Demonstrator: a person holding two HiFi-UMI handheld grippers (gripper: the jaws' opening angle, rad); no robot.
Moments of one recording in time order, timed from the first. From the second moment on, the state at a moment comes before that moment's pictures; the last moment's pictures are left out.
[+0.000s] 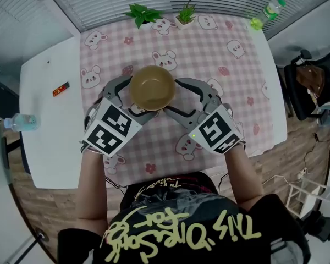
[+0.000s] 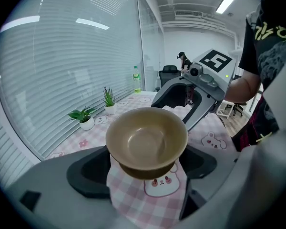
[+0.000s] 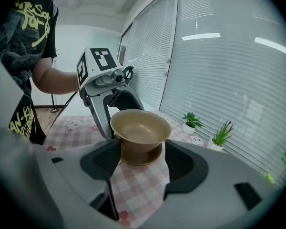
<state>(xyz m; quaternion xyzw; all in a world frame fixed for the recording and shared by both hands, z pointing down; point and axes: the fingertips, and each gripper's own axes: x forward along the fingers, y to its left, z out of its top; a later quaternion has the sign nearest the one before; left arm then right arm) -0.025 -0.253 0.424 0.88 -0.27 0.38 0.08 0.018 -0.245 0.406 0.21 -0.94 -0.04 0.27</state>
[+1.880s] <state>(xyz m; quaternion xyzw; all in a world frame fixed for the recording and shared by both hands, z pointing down) -0.038 -0.236 0.461 0.89 -0.31 0.32 0.10 0.020 -0.236 0.445 0.25 -0.93 0.01 0.26</state>
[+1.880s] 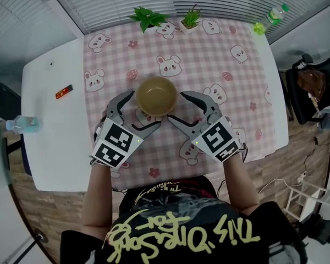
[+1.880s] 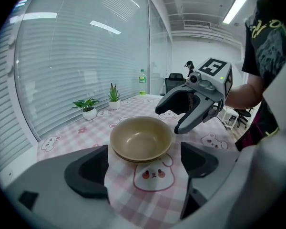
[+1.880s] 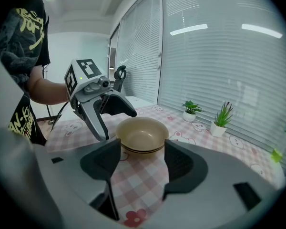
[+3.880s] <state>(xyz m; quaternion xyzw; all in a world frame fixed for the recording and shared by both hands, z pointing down) -0.117 -0.190 0.260 0.91 -0.41 0.07 -0.01 -0.042 -0.187 0.249 0.33 -0.94 -0.03 -0.01</state>
